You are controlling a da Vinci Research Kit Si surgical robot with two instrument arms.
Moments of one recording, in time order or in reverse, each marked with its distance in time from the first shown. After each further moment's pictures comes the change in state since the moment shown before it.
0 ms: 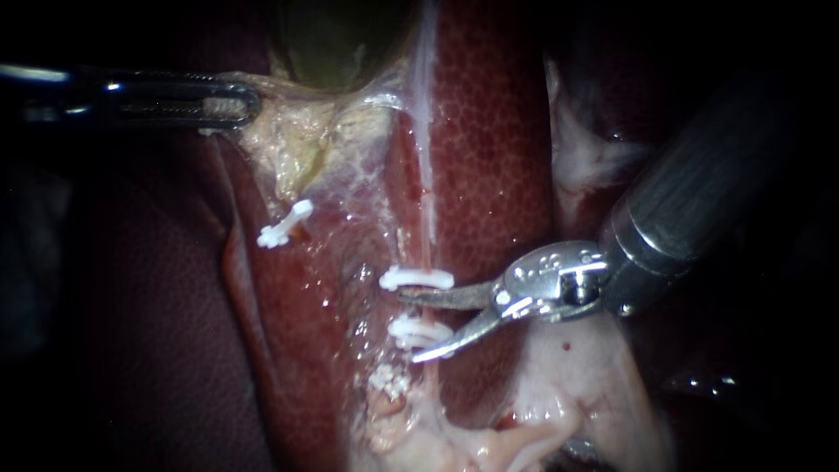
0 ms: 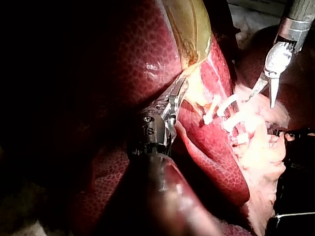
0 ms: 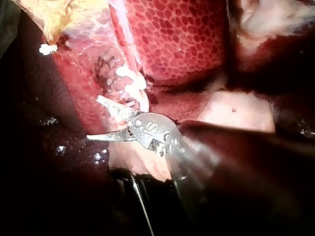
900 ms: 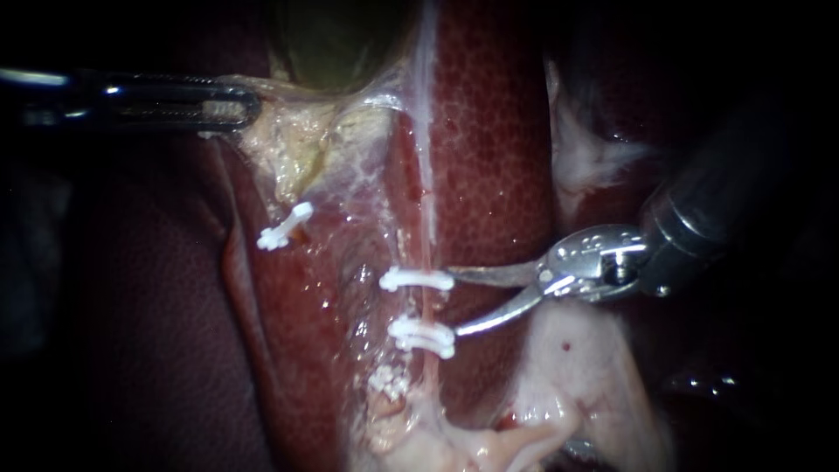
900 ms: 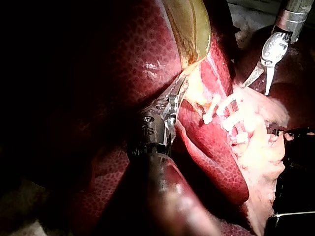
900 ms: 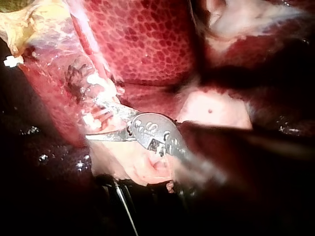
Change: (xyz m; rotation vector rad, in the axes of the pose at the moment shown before) right arm -0.004 0.003 -0.005 -0.004 -0.050 0.045; left arm 0.000 0.000 0.000 -0.003 -0.001 0.000
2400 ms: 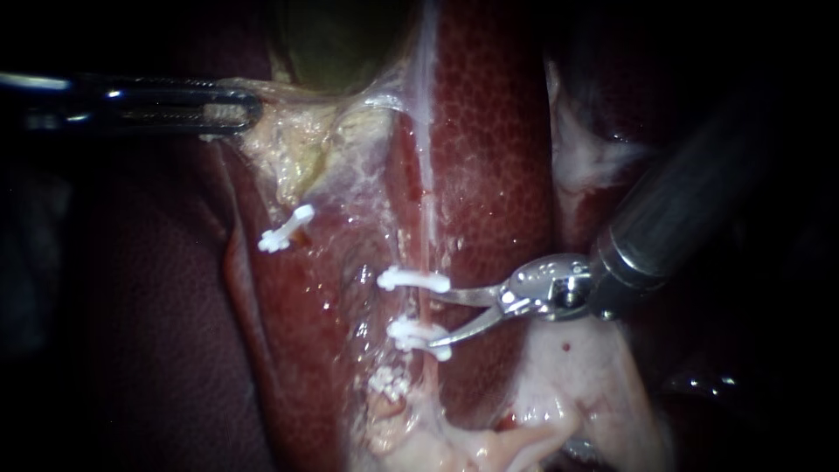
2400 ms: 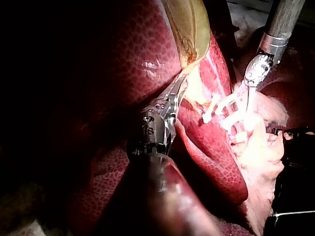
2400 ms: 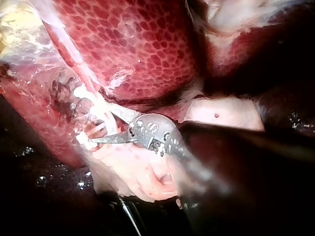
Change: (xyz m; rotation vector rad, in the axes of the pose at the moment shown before) right arm -0.006 0.003 0.008 0.025 -0.114 0.088; left arm 0.000 0.000 0.000 -0.006 -0.002 0.001
